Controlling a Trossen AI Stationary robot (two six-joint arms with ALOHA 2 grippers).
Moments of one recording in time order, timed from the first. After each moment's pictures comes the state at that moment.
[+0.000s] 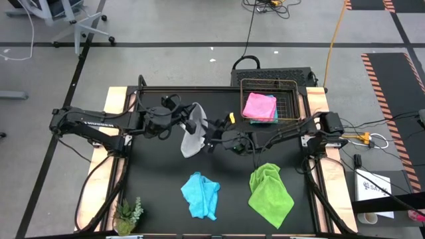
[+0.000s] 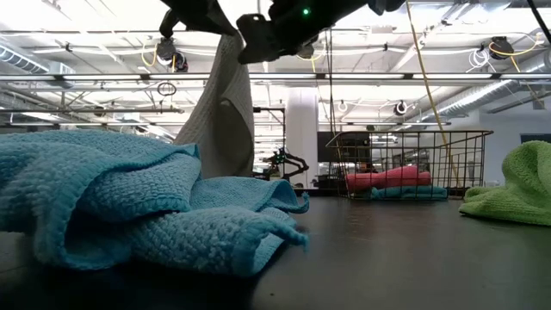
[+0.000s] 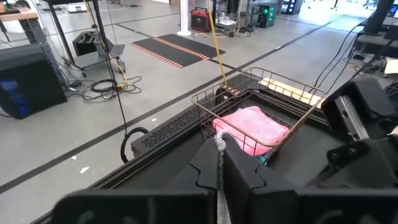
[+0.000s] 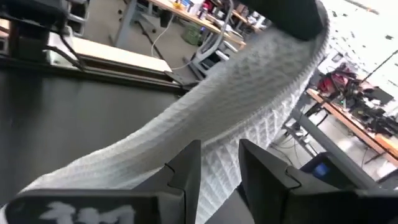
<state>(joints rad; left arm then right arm) -0.02 1.22 1.01 -0.13 -0.71 -0.28 0.12 1.78 1.19 0.33 0.79 -0.31</state>
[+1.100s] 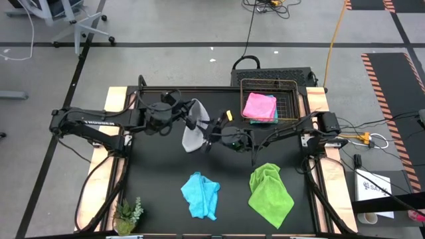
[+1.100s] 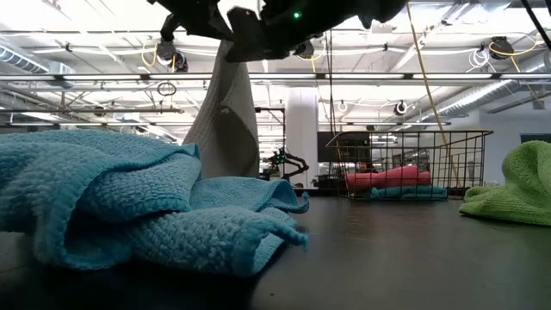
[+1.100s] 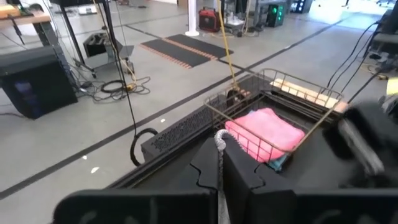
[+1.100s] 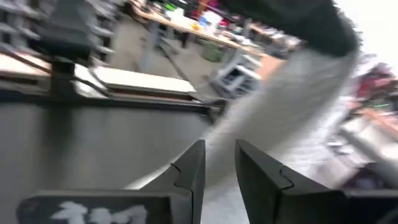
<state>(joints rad) 0.03 1.22 1.01 -0.13 -0.69 -0.26 0.09 1.82 1.19 0.43 0.64 -0.26</state>
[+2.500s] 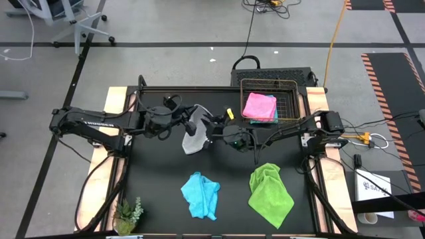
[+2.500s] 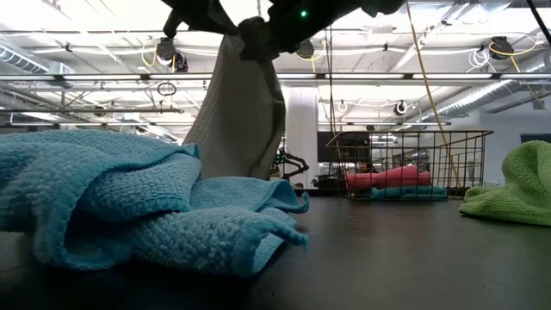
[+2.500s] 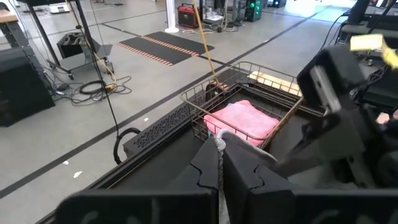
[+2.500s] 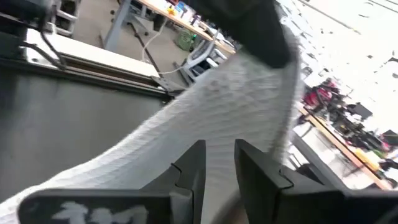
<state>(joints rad) -0.02 1.22 1.01 -0.13 -0.65 -0.24 0.09 1.77 1.19 0.38 0.78 -0.44</state>
